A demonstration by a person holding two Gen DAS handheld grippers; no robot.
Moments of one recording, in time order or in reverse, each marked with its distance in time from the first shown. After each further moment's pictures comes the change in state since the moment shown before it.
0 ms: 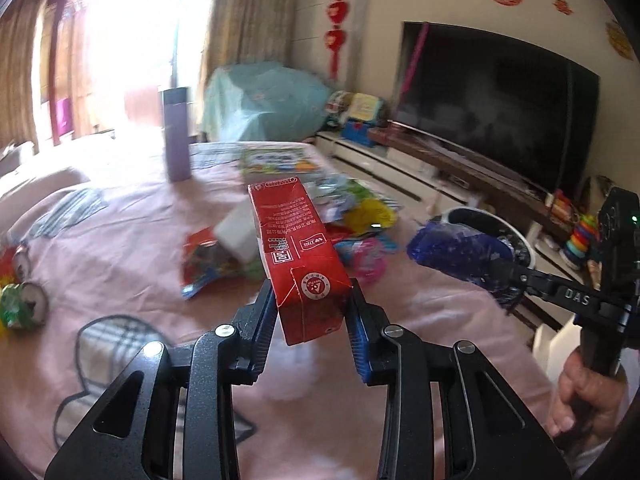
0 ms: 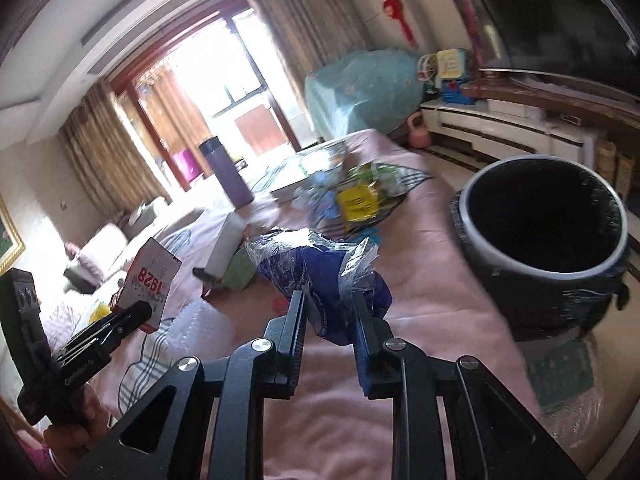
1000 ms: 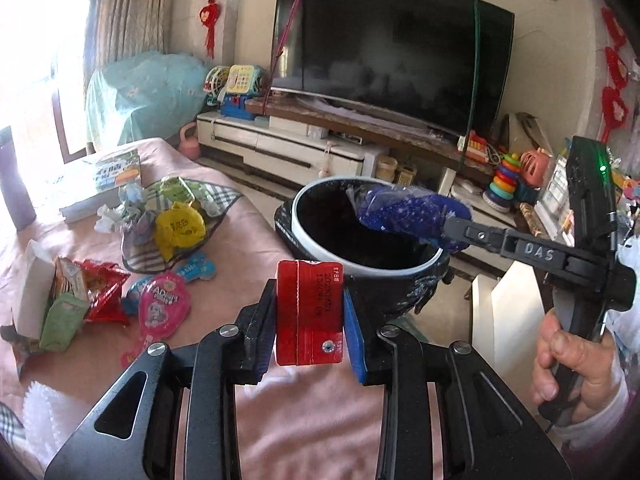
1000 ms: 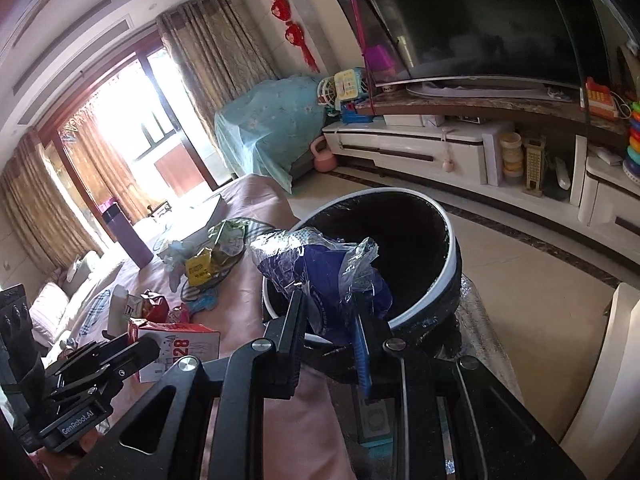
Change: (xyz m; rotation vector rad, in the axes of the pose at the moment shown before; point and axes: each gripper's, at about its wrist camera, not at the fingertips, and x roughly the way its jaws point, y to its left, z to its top) left arm 0.082 -0.141 0.031 0.204 0.101 -0.312; right arm -0.049 -0.117 0.027 0.130 -0.090 -0.239
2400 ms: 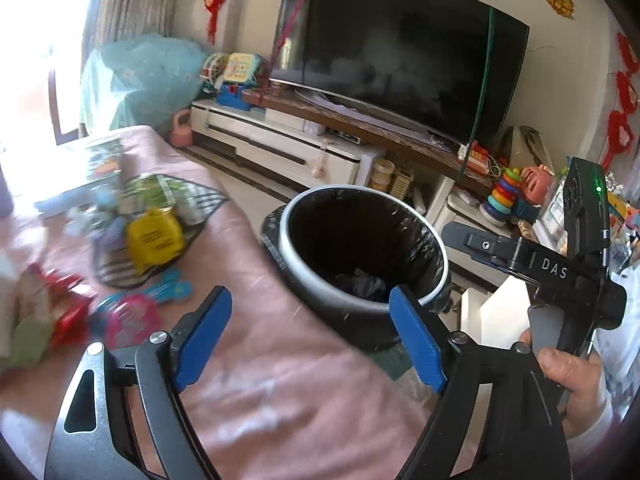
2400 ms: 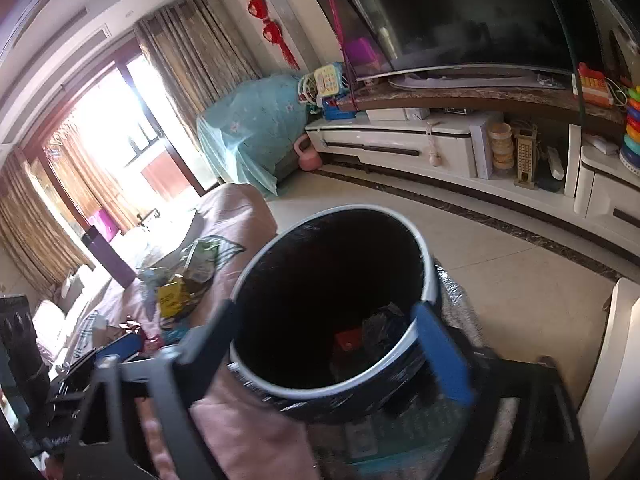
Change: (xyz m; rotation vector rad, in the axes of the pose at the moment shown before) left arm 0.031 0.001 0.017 -0.073 0.032 -0.023; right arm 0.019 -0.020 0.023 0.073 0.015 -0.017
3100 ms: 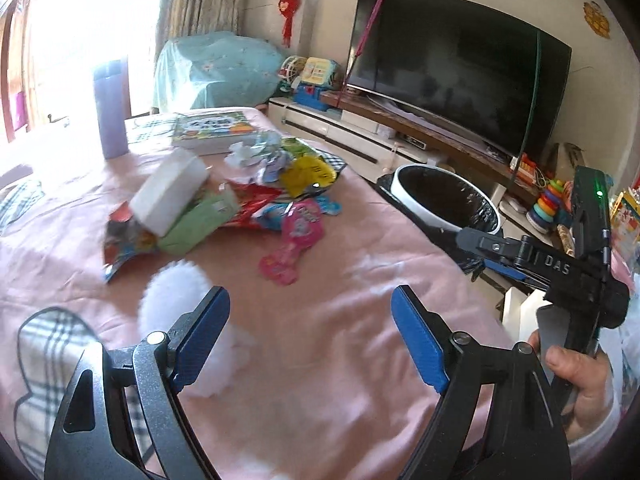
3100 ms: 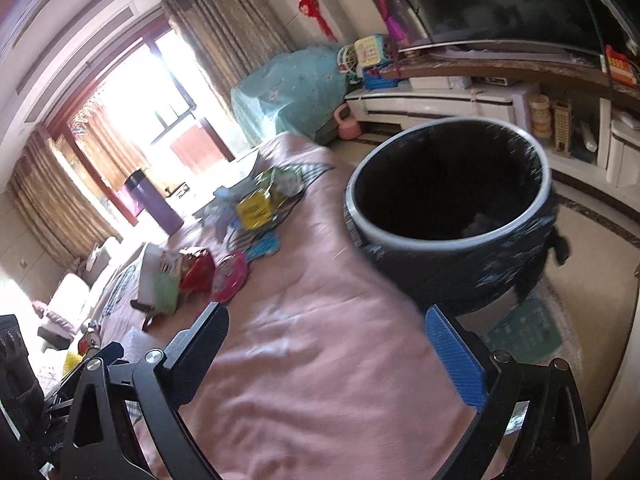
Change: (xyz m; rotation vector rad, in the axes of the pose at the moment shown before) left arm -0.110 0.077 -0.082 -0.106 -0.025 0.200; right arm 0.007 0.095 -0.081 -0.035 0.105 0.103
